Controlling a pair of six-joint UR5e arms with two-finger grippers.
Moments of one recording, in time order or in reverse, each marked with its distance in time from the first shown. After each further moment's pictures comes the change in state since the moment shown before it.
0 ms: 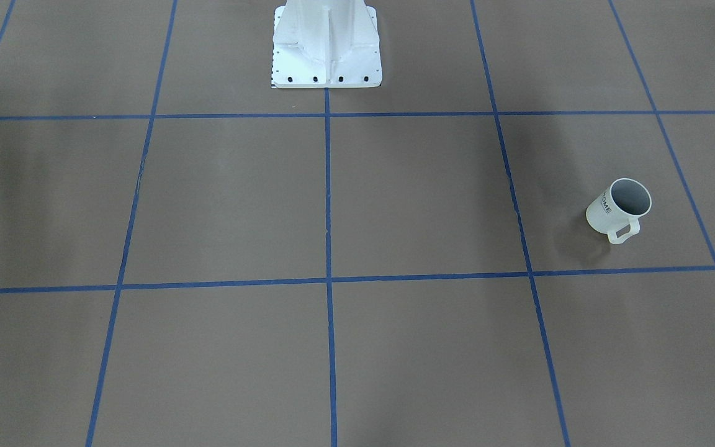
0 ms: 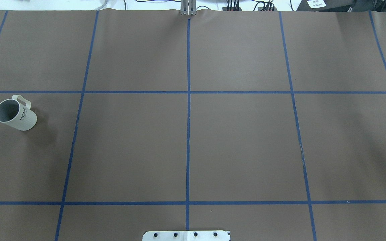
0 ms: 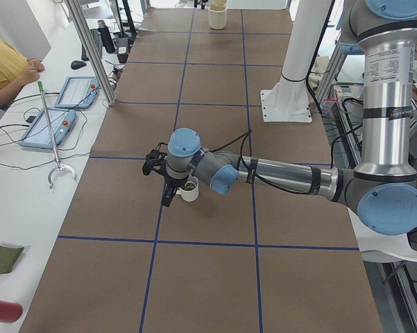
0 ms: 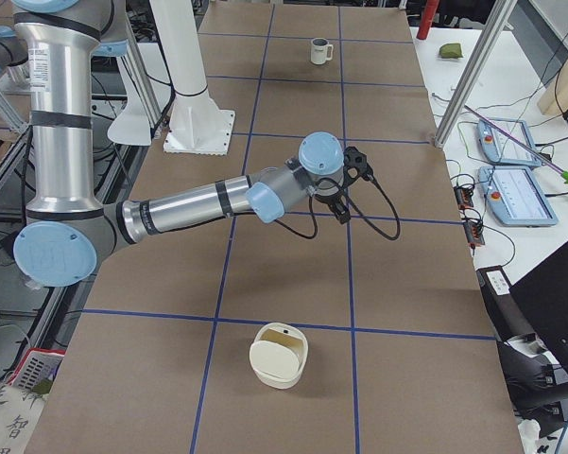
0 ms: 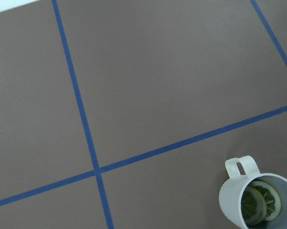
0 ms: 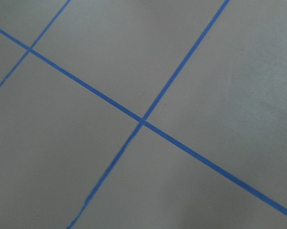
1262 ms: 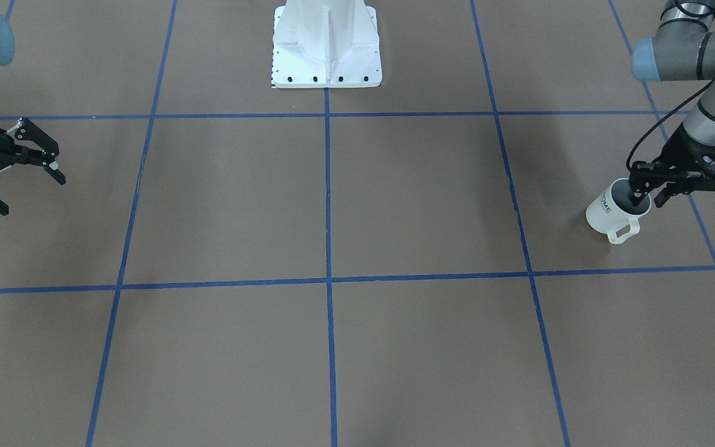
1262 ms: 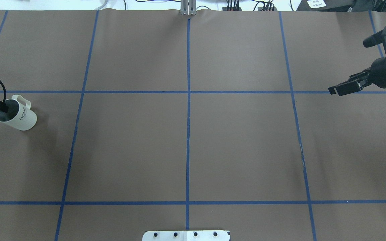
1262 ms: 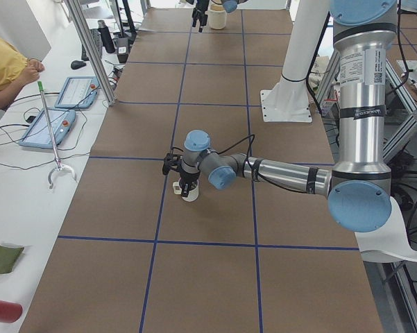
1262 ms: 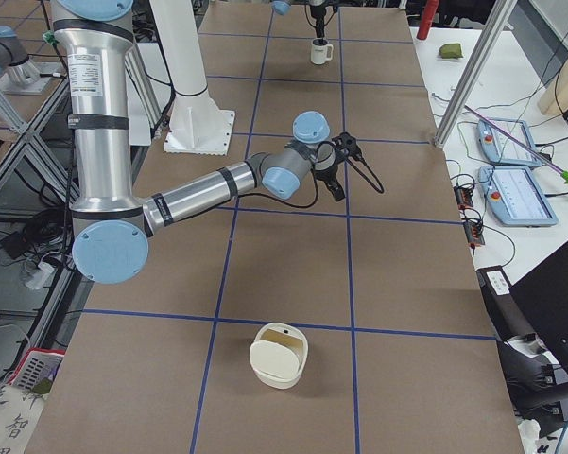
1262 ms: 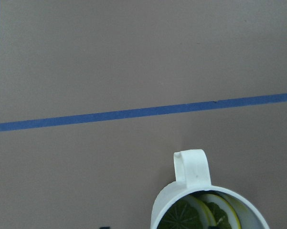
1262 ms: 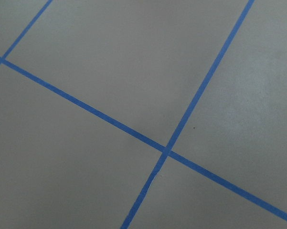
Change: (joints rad) left arm 0.311 0.002 0.041 -0.121 0.246 -0.331; right arm -0.274 0.026 0.022 0.114 -0.349 0.251
